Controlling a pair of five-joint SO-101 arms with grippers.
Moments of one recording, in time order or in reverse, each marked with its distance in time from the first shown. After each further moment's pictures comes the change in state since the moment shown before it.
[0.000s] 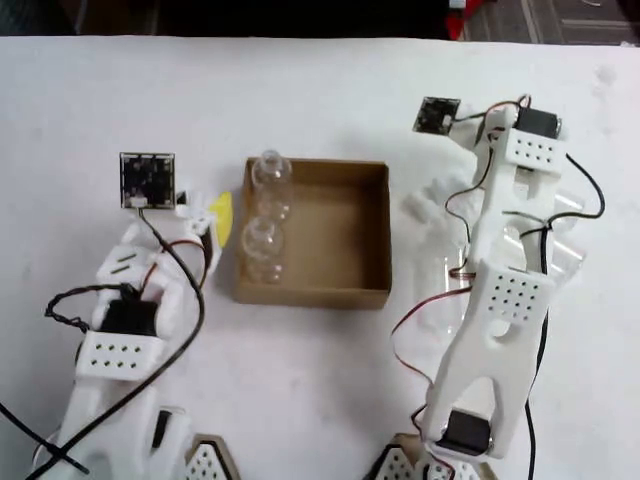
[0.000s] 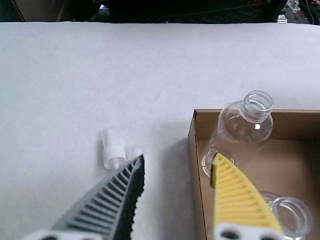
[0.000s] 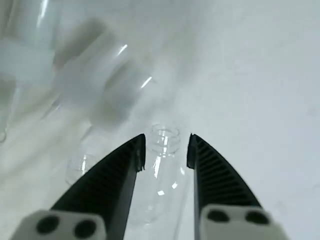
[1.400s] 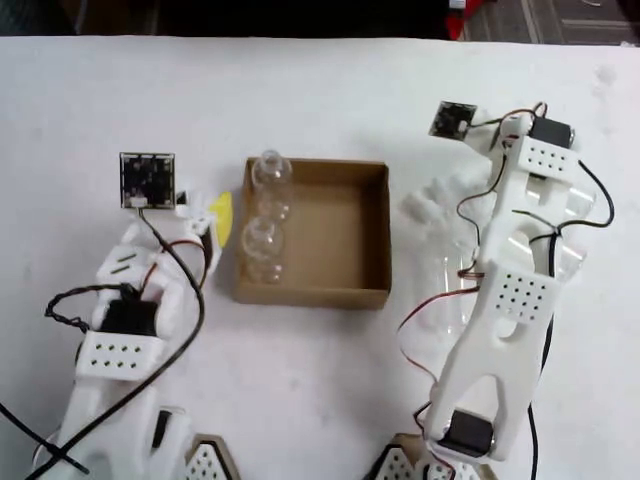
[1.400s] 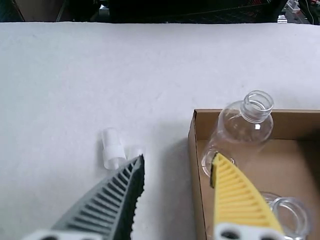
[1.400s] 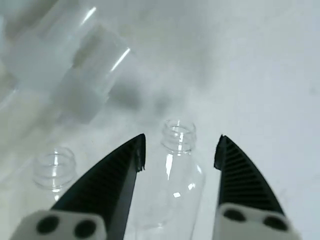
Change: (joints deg) left arm 0.0 0.0 0.0 0.0 0.0; right arm 3.3 3.9 -1.2 -5.0 0.5
